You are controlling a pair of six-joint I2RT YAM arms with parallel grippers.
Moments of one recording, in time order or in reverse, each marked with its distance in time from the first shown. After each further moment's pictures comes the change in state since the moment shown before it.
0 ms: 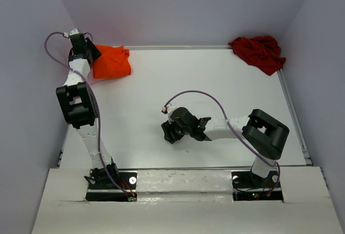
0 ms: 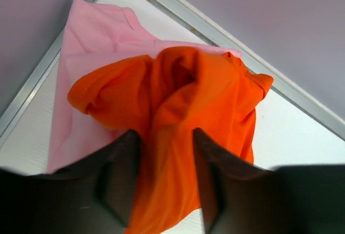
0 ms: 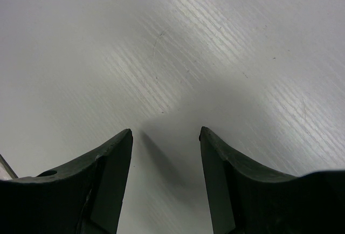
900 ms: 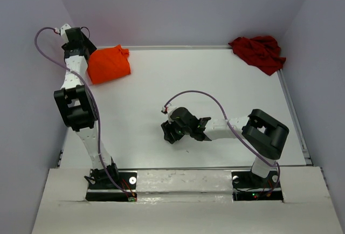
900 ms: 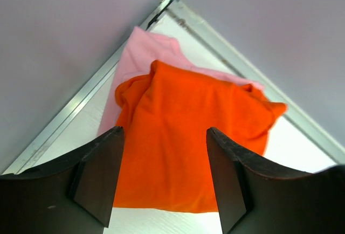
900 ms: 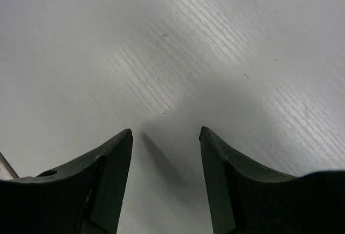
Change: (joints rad) left arm -0.001 -0.037 0.065 -0.114 -0.230 0.003; right arm 0.000 0.002 0.000 0.006 -0.007 -0.001
